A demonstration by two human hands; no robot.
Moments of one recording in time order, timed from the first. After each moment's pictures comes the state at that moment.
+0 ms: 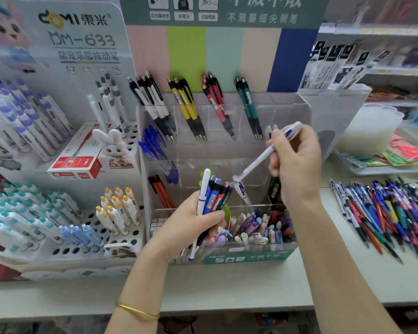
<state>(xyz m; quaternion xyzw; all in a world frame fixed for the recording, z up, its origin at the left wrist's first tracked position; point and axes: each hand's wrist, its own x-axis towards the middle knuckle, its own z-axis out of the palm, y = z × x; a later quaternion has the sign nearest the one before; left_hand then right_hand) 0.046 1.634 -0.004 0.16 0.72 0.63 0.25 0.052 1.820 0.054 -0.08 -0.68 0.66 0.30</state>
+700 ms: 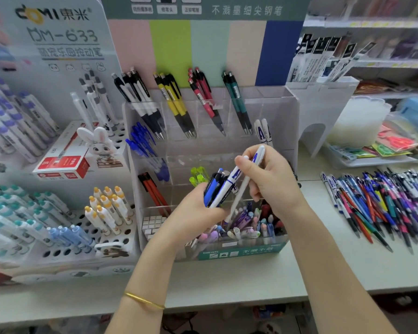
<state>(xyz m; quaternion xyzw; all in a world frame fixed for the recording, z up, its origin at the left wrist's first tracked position) 0.041 1.660 -0.002 0.13 0.79 0.55 0.25 0.068 1.818 0.035 -0.05 -0.75 0.64 0.16</state>
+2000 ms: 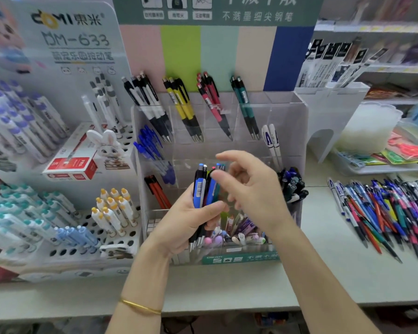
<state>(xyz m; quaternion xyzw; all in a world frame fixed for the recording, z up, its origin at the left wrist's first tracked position) 0.041 1.641 -0.006 0.20 0.58 0.75 0.25 0.070 1.784 0.037 0.05 -0.83 0.52 0.20</state>
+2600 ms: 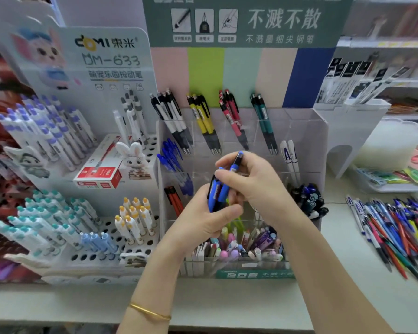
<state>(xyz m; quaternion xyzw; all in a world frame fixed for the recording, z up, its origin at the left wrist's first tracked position) 0.034 1.631 0.015 0.22 0.67 0.68 0.21 0.041 1.770 0.061 0.05 -0.76 0.64 0.07</state>
